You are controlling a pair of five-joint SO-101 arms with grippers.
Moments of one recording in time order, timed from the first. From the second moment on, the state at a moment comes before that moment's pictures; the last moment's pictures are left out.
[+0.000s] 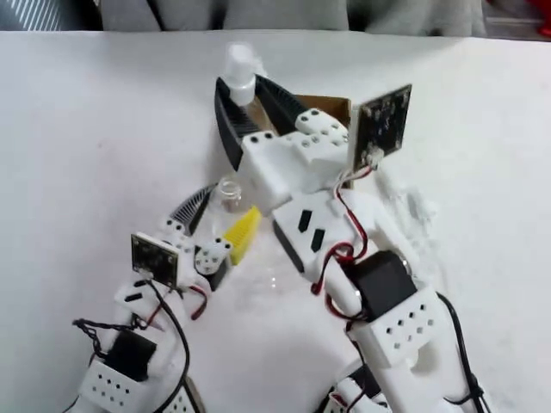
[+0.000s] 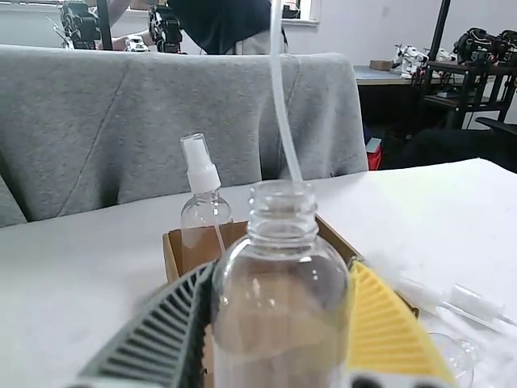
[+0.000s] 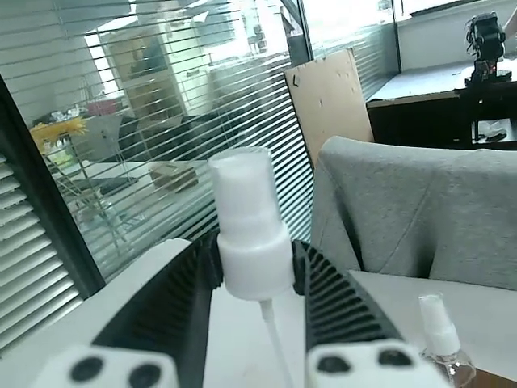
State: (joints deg) left arm 19.1 -103.2 97.3 20.0 4.4; right arm -35.4 -47.6 27.8 24.0 -13.3
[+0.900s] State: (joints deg) left arm 19.1 -103.2 97.3 20.0 4.4; right arm -38.8 -51.6 29.1 22.2 -13.3
